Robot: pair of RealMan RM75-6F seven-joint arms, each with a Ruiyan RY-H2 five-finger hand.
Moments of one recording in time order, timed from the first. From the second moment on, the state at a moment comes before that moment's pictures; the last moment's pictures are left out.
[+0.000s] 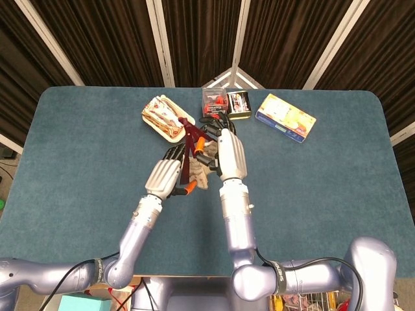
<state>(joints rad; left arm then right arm) -0.80 -1.78 -0.37 -1.65 0.96 1.15 0.39 1.01 -1.82 0.81 -1.95 -0.55 1.56 -0.49</state>
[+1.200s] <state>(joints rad) -0.72 -1.51 -0.37 -1.76 0.96 1.21 0.40 0.85 -1.60 0.66 -1.93 -0.65 1.52 -0.44</state>
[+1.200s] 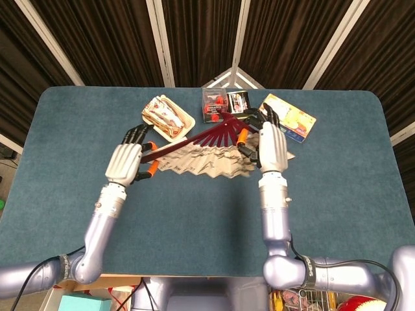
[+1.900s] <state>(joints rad) -0.70 -1.41 -0.38 -1.71 0.95 1.20 0.36 0.72 -1.49 0.49 -1.78 -0.88 1.45 -0.32</state>
